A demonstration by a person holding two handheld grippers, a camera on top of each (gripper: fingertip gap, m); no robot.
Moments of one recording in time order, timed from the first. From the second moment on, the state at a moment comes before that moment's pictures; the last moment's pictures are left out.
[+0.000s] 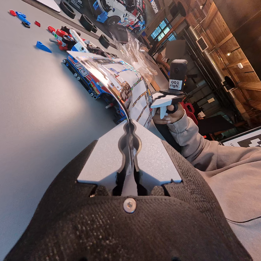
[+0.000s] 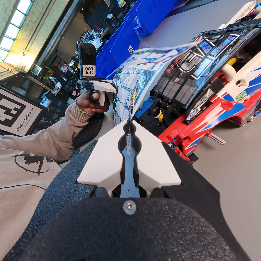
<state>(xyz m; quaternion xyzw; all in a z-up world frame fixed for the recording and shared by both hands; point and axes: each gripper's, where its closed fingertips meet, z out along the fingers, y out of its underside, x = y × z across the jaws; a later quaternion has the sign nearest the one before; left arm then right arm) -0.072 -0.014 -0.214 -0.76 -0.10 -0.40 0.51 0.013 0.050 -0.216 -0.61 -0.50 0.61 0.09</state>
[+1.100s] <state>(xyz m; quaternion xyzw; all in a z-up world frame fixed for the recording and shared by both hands) -0.066 -0.022 -0.188 -0.73 -0.03 -0.39 0.57 0.019 0.045 -0.182 -0.54 -0.50 0.67 0.12</state>
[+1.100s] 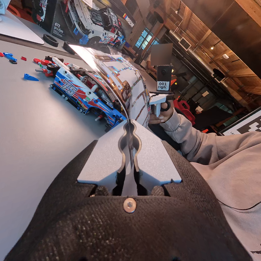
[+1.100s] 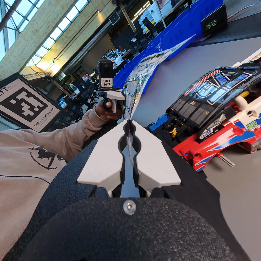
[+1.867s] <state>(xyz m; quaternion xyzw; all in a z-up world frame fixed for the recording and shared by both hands) 0.028 -0.041 -0.132 -0.79 0.38 -0.23 0.43 0.065 -0.040 -0.144 -0.31 -0.69 0.65 0.07</state>
